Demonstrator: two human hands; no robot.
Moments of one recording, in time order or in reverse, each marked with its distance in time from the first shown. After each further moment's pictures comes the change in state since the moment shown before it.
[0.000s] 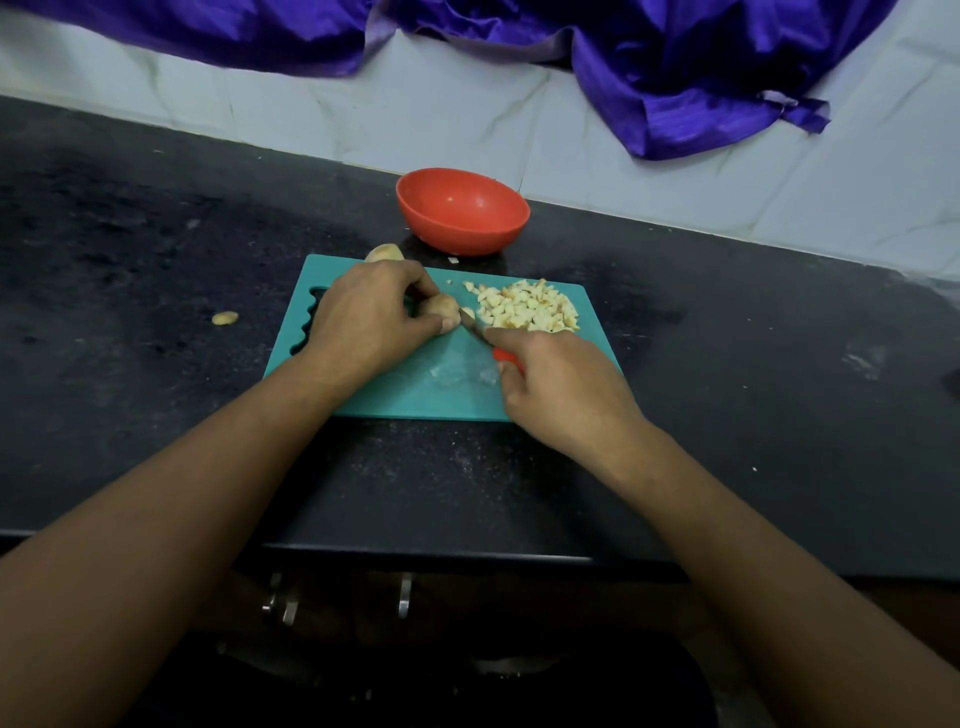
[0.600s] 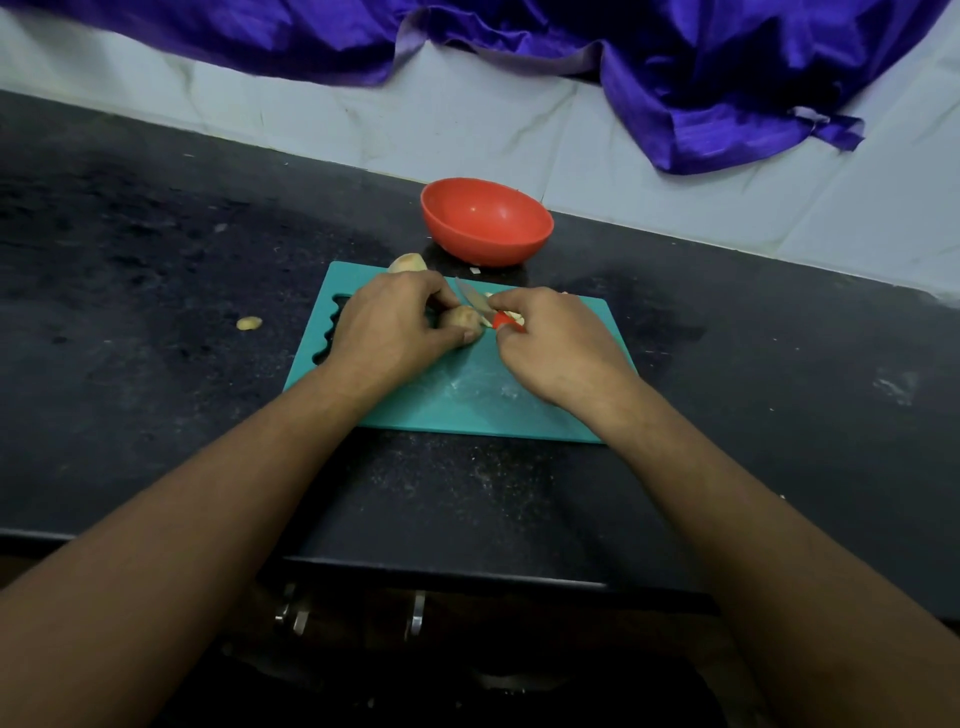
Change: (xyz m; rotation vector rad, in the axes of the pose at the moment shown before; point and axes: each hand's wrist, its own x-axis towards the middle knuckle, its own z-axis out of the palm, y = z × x) left_hand 0.000 -0.003 0.002 -0.039 0.010 -0.020; right_hand 0.043 -0.020 -0.010 0.177 0.038 0.058
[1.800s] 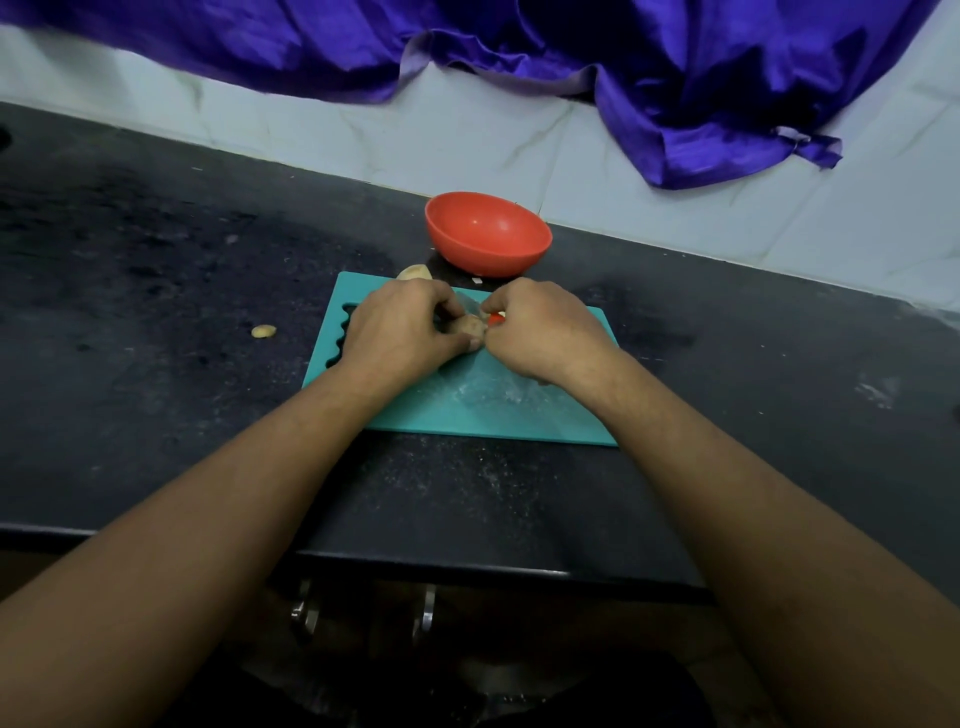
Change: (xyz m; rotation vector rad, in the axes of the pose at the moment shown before) left_hand 0.003 -0.003 -0.002 0.048 0.028 0.031; right_hand 0.014 -0.027 -0.012 -0.133 -0.110 0.027
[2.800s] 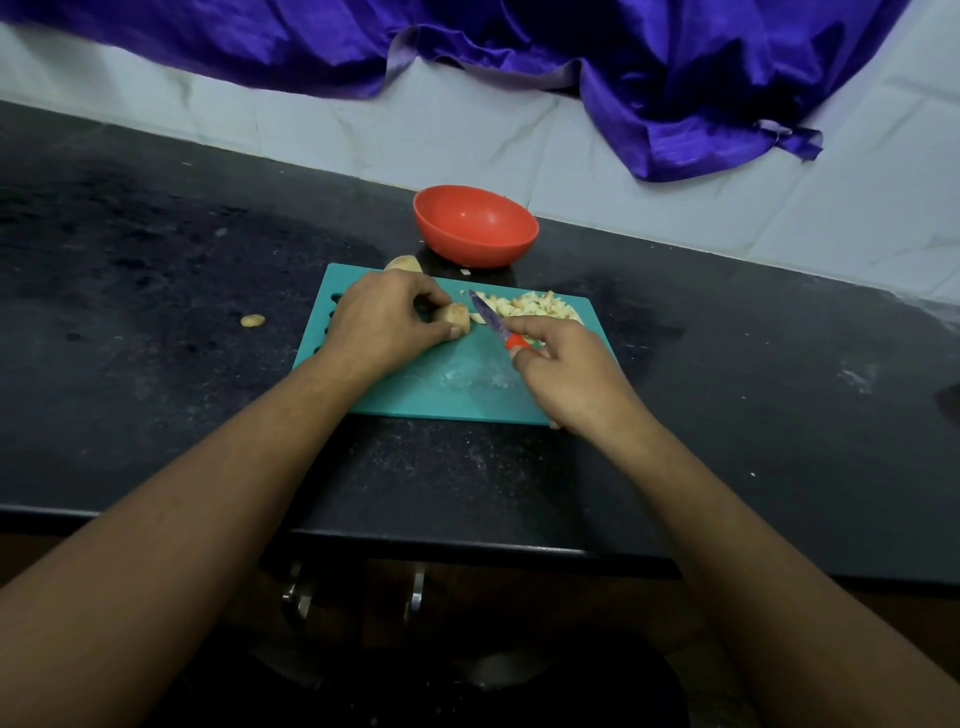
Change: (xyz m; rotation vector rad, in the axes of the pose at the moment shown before) left_hand -0.001 -0.006 -0.001 -0.036 -0.043 0.015; right_hand -0.045 0.047 0.028 0.366 0.130 0.078
